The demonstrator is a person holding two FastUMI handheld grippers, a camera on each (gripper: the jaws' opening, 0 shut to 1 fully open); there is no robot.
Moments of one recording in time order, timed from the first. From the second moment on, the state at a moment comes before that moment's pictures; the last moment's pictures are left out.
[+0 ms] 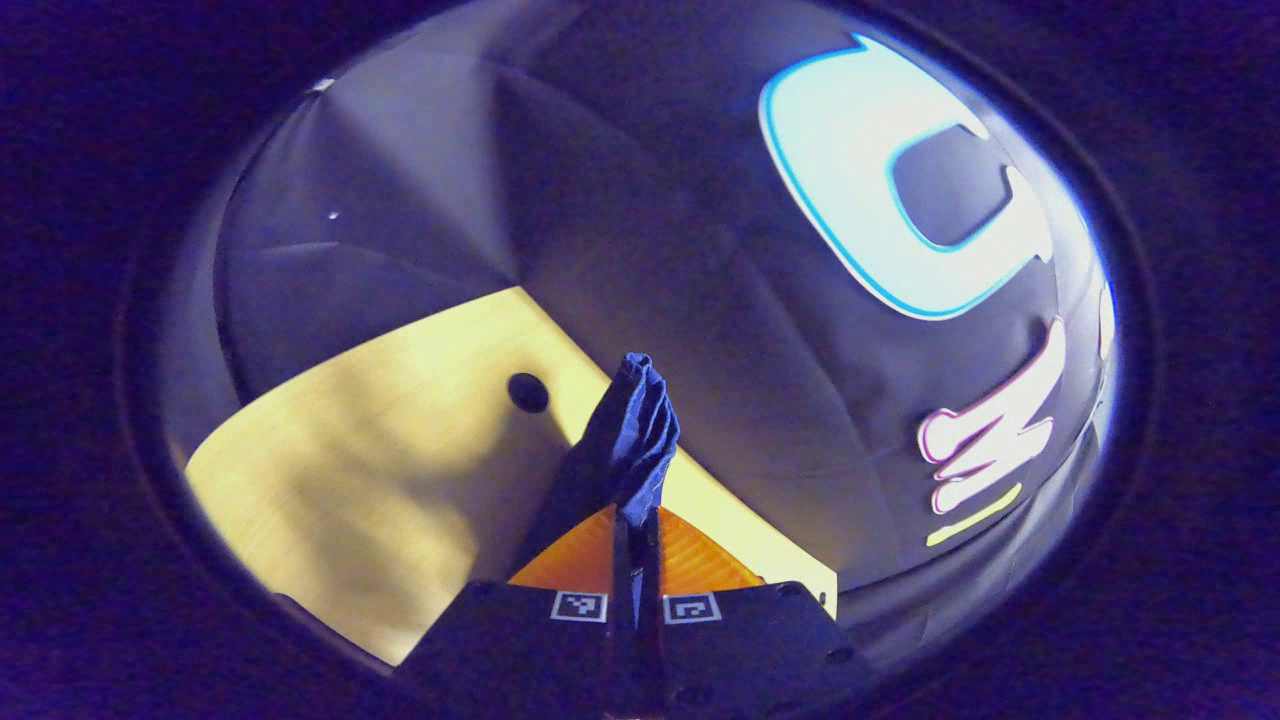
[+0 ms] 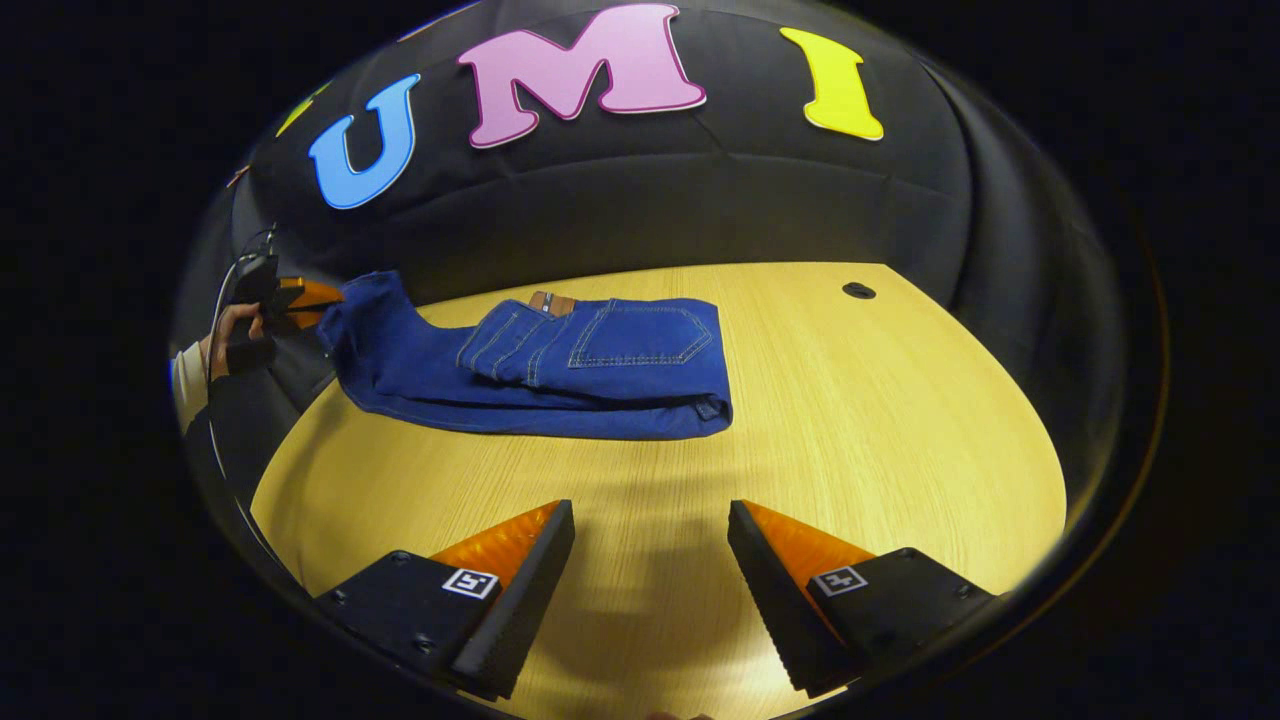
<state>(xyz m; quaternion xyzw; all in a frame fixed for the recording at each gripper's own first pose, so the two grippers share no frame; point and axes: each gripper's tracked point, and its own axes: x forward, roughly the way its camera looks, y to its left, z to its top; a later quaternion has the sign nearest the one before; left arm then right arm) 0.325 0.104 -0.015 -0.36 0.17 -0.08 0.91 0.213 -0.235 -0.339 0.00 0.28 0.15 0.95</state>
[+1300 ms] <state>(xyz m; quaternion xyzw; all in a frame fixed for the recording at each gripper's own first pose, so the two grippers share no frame) 0.197 -0.295 -0.030 -0.18 0.15 -0.20 0.95 0.150 -0.339 -0.236 0.06 0.18 0.05 0.98</state>
